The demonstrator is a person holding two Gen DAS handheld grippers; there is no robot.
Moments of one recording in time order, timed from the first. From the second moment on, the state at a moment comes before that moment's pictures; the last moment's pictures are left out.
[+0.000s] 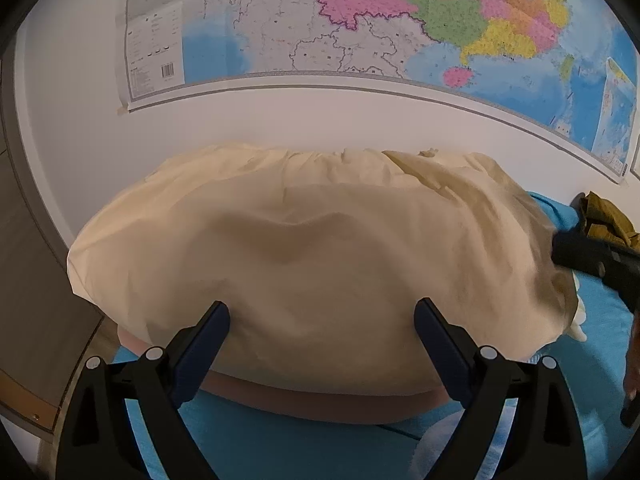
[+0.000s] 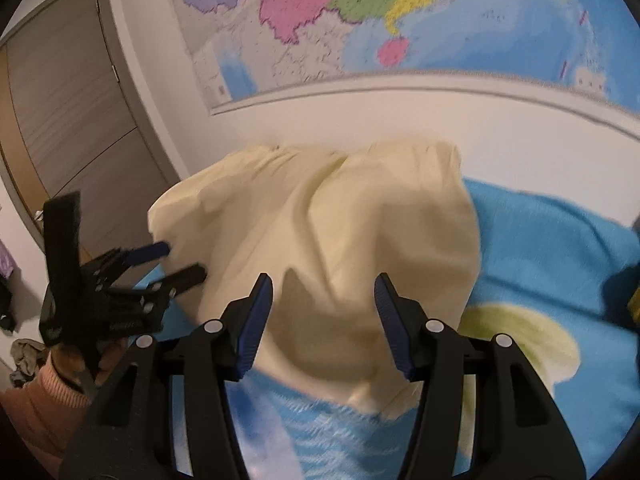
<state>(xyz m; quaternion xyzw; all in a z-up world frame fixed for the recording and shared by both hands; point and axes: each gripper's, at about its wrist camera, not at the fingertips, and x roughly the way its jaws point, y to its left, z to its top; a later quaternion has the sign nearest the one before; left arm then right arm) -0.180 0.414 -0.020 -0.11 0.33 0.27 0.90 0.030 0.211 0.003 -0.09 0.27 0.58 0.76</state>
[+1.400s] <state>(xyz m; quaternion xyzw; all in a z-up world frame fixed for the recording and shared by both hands) -0.292 0.307 -0.019 -0.14 0.28 0.34 0.89 -0.100 0.099 -0.041 -0.11 0.20 0.59 0.78</state>
